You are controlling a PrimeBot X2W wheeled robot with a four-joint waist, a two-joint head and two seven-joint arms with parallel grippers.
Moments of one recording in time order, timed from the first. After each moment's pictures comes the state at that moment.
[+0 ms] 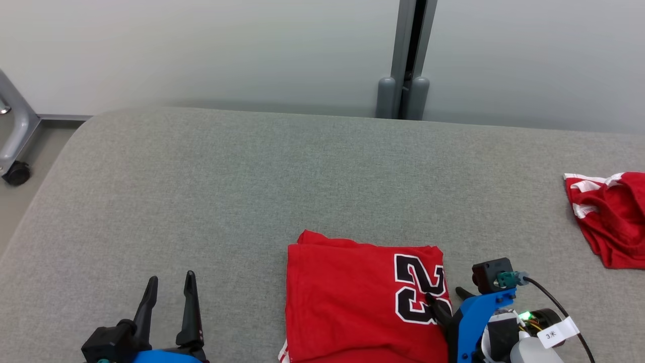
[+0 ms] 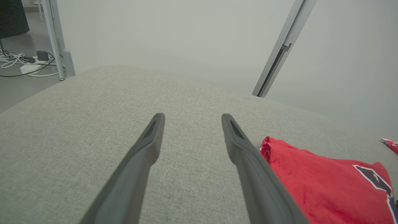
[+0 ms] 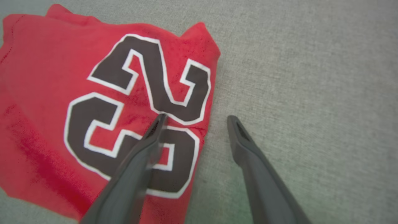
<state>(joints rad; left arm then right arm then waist) 0.05 0.28 -0.32 0.15 -0.57 0.12 -0.26 -0.21 -0.05 0.13 0.49 0.16 0.13 0.31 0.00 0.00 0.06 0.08</state>
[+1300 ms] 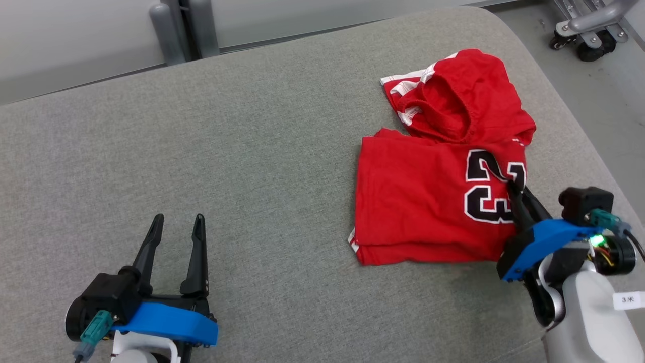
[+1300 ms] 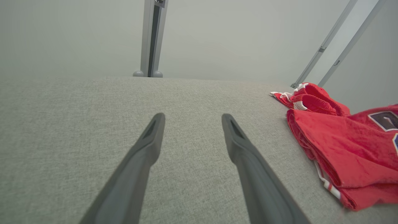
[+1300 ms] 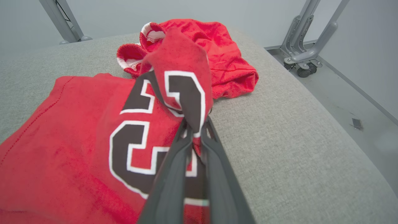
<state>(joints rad) -0.09 0.30 -0.34 0.08 -0.49 0.09 -0.21 -0.36 -0.05 -0.15 0.44 0.10 0.13 0.05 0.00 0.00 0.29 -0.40</state>
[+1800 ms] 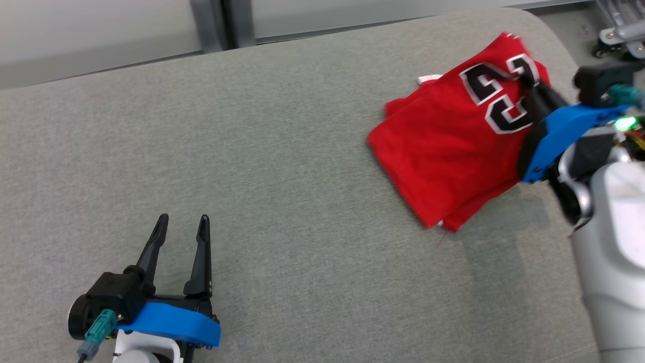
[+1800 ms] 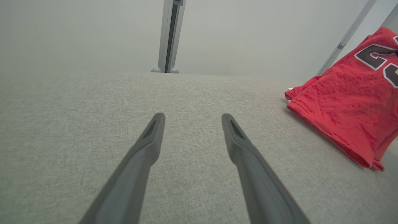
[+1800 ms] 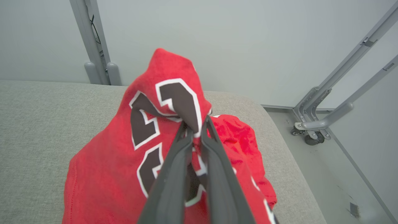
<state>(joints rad) -0.09 0.32 -0.36 0.06 -0.48 0.09 -0.20 -0.71 -0.16 -0.03 0.49 0.07 0.13 0.20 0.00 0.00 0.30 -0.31</state>
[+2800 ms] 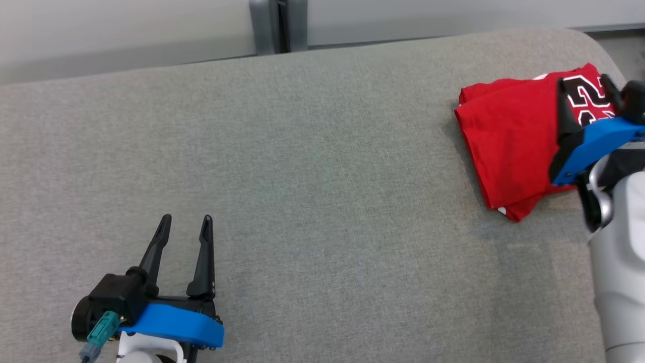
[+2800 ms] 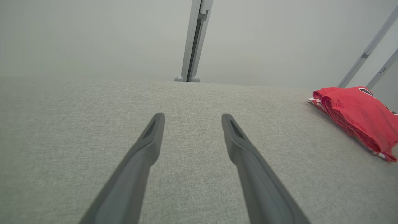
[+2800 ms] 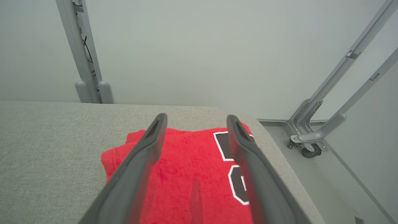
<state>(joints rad) -0.09 0.32 -0.37 0.05 -0.49 0.12 -0.19 -0.74 -0.18 -0.20 0.67 -0.07 0.13 -0.01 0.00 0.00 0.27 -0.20</state>
